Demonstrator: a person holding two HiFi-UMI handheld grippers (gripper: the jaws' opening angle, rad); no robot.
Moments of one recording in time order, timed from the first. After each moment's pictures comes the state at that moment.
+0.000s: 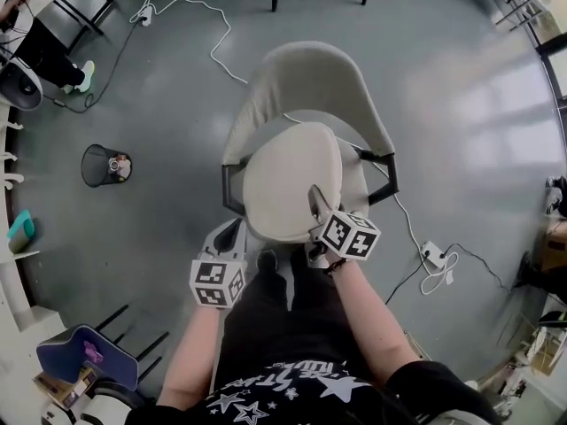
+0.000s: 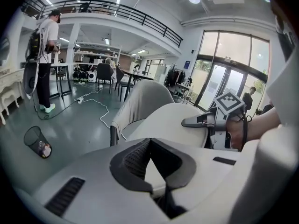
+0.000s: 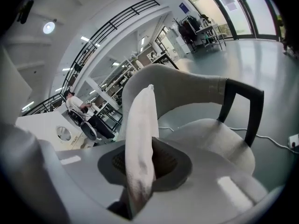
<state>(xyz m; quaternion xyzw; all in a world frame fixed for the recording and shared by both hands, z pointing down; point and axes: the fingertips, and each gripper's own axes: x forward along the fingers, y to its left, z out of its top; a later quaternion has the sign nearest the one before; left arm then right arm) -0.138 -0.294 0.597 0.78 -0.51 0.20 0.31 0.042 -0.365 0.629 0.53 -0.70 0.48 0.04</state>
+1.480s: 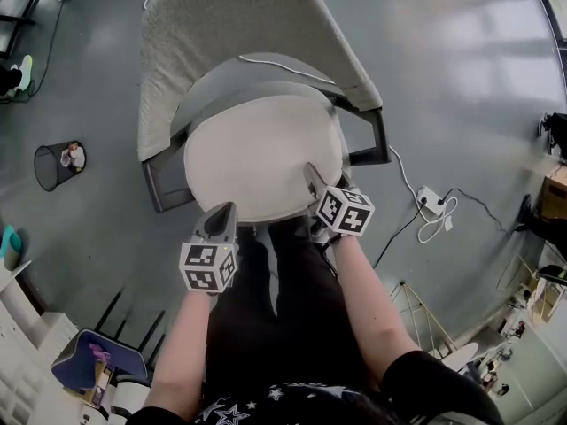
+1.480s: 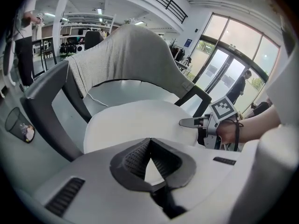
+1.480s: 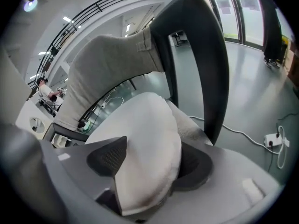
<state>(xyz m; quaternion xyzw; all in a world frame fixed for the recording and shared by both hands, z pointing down) -0.047 -0.291 0.759 0.76 -0.42 0.30 0.40 0.171 -0.330 0.829 0.59 -0.61 0.51 0.15</state>
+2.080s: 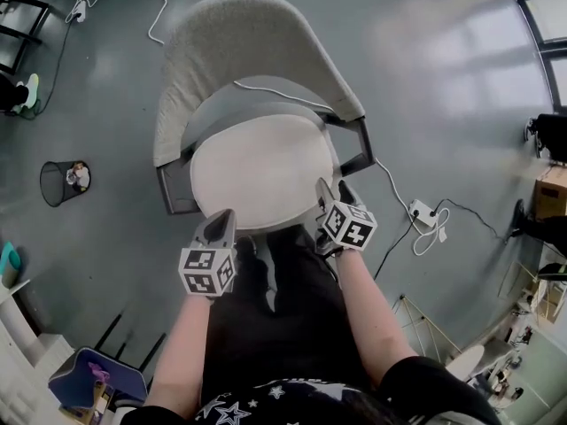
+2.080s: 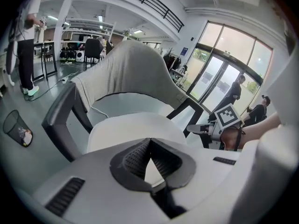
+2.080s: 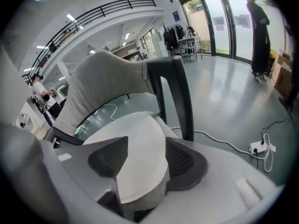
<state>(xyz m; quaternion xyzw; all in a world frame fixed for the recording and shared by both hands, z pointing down) -0.055 -0.298 0.721 0.78 -0.42 0.26 0.38 0.204 -0.312 0.781 0.65 -0.59 0.45 0.15</state>
